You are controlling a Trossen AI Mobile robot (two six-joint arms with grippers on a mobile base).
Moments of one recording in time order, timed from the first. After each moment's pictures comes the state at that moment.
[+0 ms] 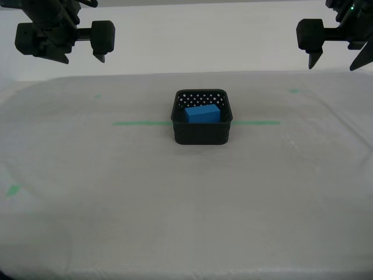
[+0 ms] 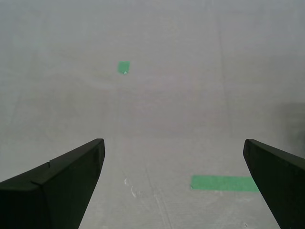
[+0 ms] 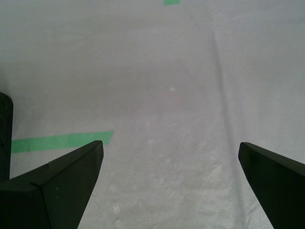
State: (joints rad) arm 0 0.16 1.58 1.03 -0.45 0.13 0.26; arm 1 -0.18 1.59 0.96 -0.14 -0.15 -0.15
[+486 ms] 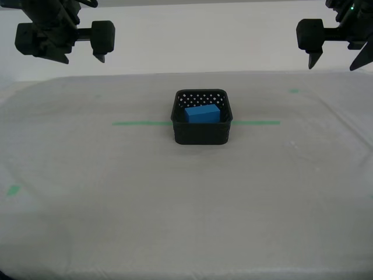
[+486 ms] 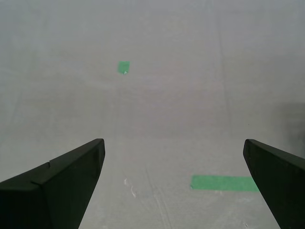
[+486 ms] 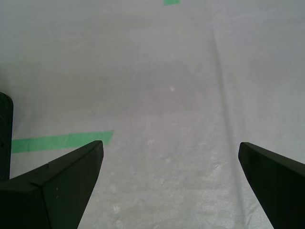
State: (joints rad) arm 0 0.16 1.58 1.03 -0.45 0.13 0.26; arm 1 -0.18 1.59 0.96 -0.14 -0.15 -0.15
